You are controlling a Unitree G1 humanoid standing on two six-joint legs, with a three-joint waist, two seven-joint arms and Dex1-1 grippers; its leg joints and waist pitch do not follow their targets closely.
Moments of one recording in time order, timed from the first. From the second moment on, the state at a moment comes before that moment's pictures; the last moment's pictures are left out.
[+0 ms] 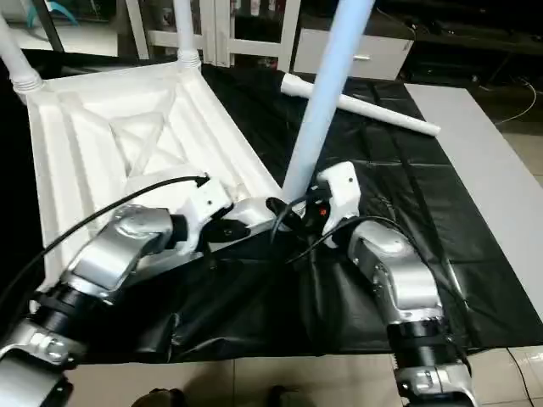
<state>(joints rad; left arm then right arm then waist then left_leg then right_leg) -0.59 0.31 -0.30 0.28 0.03 0.41 -0.95 -0.41 -0.29 0.01 0.15 0.31 0.43 0.60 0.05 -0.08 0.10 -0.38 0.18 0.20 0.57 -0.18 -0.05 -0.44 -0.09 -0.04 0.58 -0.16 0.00</state>
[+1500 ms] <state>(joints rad) -0.58 0.48 -0.34 0.36 -0.03 0.19 -1.31 -0.28 -0.49 0.13 -0.03 0.36 0.46 0.97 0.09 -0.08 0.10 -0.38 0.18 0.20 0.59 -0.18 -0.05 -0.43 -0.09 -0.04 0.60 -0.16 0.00</state>
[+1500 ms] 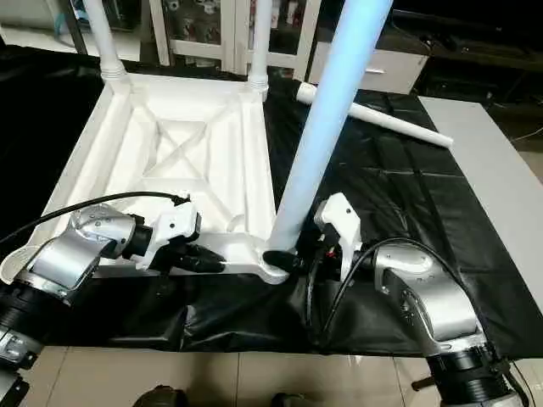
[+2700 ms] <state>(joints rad) -0.69 0.15 -0.25 0.53 0.10 0.46 -0.69 -0.67 -0.02 -0.04 0.59 0.22 0.34 0.14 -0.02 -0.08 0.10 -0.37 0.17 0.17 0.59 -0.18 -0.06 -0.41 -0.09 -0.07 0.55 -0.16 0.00</state>
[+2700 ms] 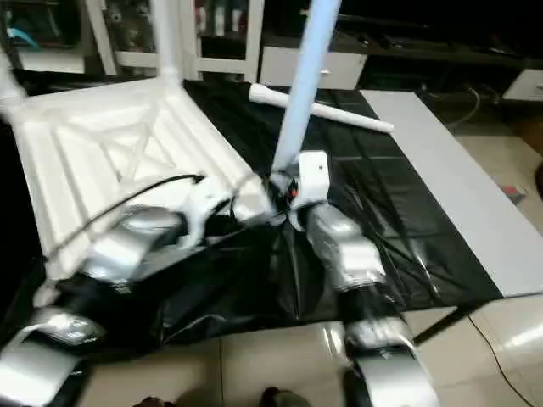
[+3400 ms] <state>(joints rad) -0.66 0.24 -0.26 0.47 0.07 0.43 -0.82 -0.55 -0.19 0.01 0.40 0.27 0.37 0.52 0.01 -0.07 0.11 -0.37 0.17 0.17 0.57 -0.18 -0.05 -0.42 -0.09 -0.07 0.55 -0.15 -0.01</state>
